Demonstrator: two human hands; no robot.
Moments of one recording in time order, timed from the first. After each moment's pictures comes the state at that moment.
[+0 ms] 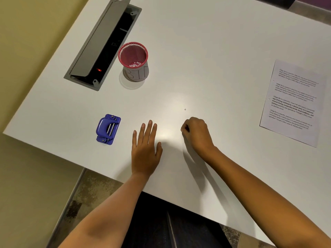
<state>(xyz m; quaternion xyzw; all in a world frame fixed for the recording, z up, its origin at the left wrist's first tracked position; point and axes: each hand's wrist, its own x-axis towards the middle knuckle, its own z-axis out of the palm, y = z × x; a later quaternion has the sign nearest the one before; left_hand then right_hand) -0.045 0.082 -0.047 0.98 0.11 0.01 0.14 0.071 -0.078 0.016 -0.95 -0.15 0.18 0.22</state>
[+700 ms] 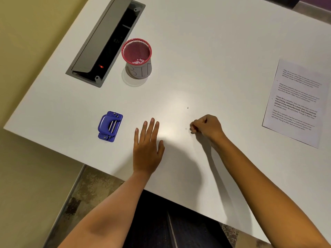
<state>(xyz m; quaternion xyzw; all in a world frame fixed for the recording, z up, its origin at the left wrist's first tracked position) -0.045 0.082 -0.045 0.98 0.11 0.01 0.16 0.090 -0.098 0.021 -0.83 0.14 0.28 0.47</state>
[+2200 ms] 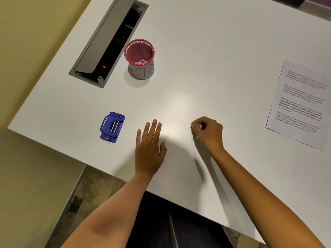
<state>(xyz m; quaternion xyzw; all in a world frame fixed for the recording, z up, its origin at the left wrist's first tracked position) -0.045 0.083 -0.045 0.98 0.11 -0.01 0.16 0.072 -0.089 0.016 -0.89 0.07 0.17 0.42</state>
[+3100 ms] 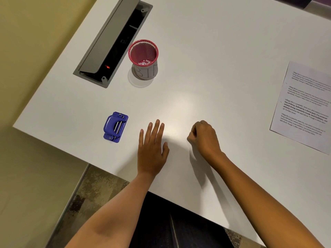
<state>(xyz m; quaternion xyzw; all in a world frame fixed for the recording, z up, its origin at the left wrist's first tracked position) -0.045 0.083 -0.046 0.98 0.11 -0.01 0.16 0.064 -0.071 0.019 -0.95 -0.07 0.22 0.20</state>
